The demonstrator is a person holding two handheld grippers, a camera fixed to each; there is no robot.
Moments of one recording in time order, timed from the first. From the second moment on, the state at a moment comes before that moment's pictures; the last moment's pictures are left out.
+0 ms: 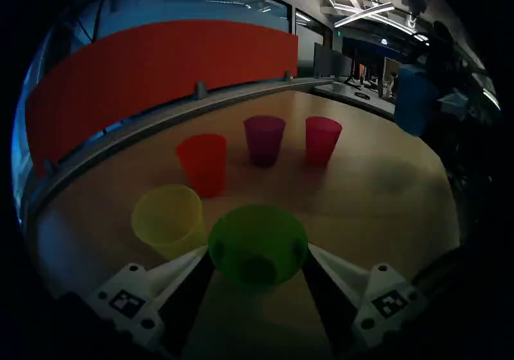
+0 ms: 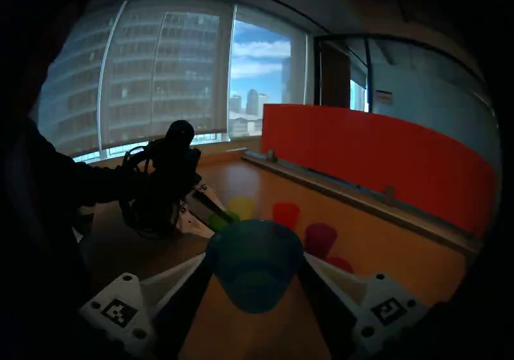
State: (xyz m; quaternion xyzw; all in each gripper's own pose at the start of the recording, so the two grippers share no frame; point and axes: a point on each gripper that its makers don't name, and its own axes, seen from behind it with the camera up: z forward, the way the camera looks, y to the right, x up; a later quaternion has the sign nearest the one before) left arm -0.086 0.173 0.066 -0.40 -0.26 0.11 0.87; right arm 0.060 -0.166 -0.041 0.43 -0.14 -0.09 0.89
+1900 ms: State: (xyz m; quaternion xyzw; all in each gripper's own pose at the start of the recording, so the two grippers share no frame) left arm 0.102 0.184 0.005 -0.44 -0.06 0.01 0.90; right arm 0.132 -0.193 -0.043 0.45 -0.07 -0.06 0.89
